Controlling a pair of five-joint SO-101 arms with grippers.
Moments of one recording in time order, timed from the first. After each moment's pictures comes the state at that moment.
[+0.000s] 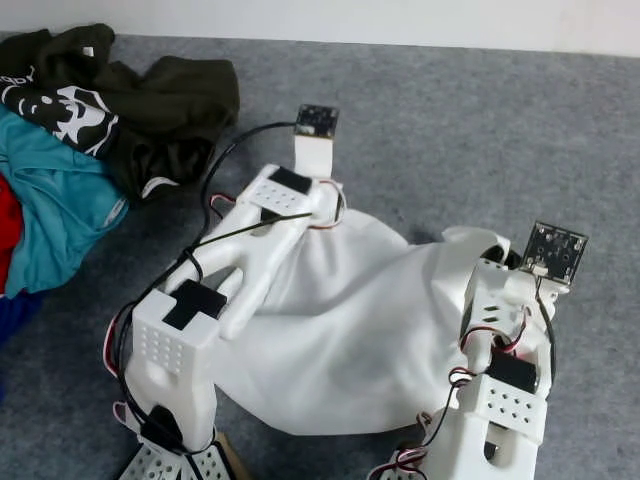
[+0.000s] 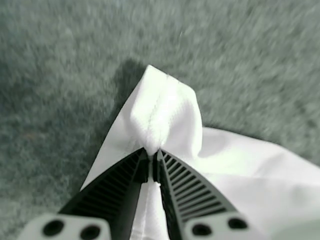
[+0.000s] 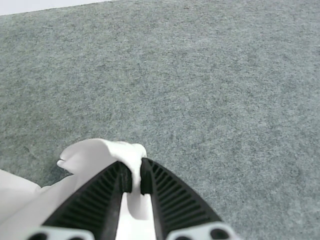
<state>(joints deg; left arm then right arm) 18.9 26.6 -0.3 46.9 17.1 16.9 -64.8 82.5 18.0 4.9</state>
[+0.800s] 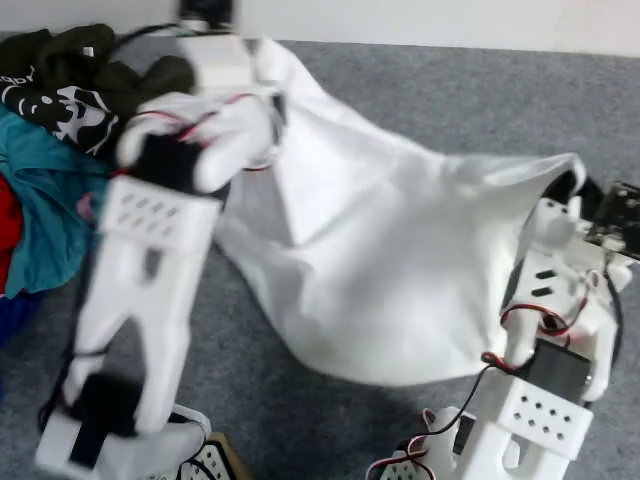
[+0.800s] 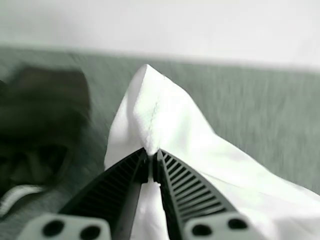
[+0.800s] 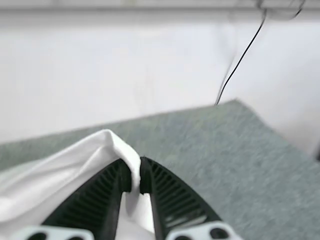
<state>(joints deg) 9.5 -12.9 -12.9 66.6 17.1 20.8 -64.8 50.3 29.5 4.8</state>
